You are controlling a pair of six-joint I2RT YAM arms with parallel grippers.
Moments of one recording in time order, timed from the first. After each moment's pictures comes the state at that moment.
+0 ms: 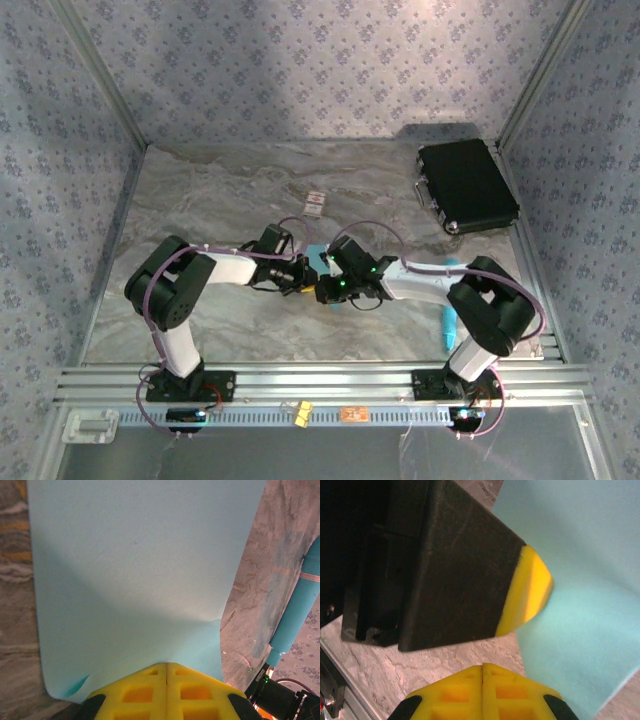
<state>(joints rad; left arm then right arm) -0.62 1.79 0.77 0.06 0.63 -0.90 0.84 1.64 0.83 -0.16 -0.33 0.64</state>
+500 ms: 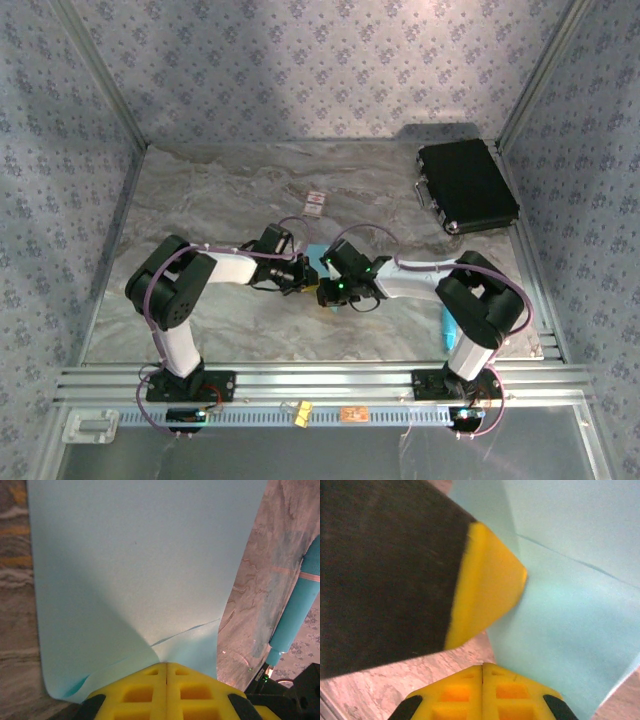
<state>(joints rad) -0.62 1.80 0.78 0.05 0.63 -0.90 0.84 1.69 0.83 -0.18 -0.30 0.65</state>
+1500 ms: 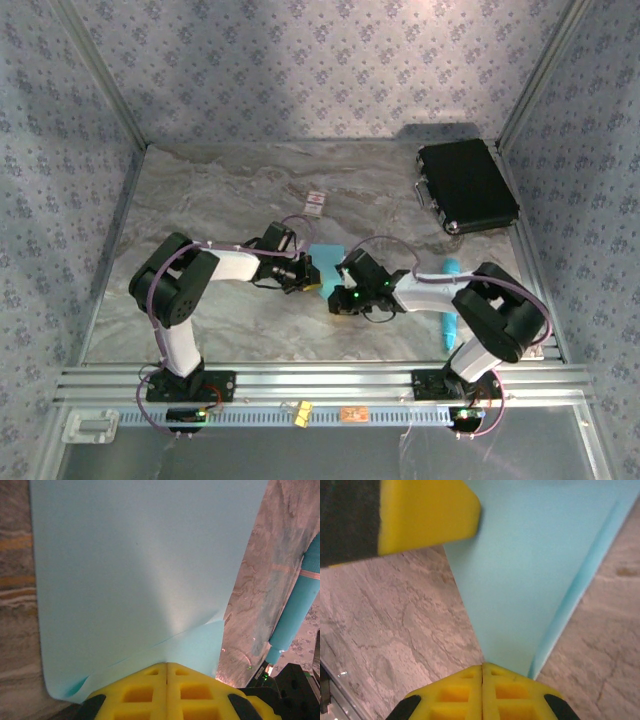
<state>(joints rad) -0.62 1.82 0.82 0.02 0.64 -0.88 0.81 1.55 0.62 -0.04 -0.35 0.73</state>
